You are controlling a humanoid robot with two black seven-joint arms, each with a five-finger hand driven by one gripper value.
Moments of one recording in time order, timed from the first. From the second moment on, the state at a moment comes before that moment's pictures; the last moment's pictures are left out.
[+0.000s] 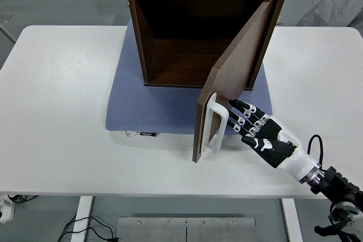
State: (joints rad) left arm 0.17 0.00 -0.17 -0.19 0.08 0.12 -0.04; right arm 0.00 -0.18 1.22 1.42 -0.62 0.61 0.07
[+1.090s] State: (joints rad) left arm 0.17 0.00 -0.17 -0.19 0.08 0.12 -0.04; right arm 0.25 -0.15 1.10 1.26 -0.62 0.61 0.06
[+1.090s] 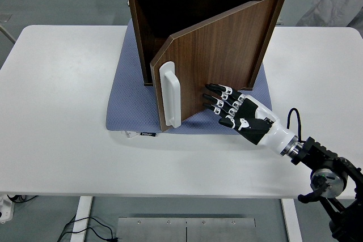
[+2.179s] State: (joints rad) left arm 0.17 0.00 -0.17 -0.19 0.08 0.12 -0.04; right arm 0.52 -0.11 0.97 1.10 -0.61 0.61 0.06
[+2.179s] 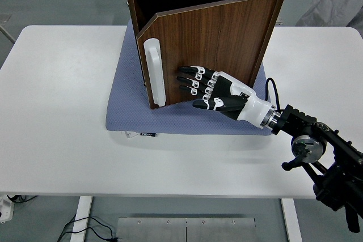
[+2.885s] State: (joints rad) left arm 0.17 0.00 -0.17 -0.19 0.08 0.12 -0.04; right arm 0.70 0.00 0.98 0.90 -0.54 0.61 0.07
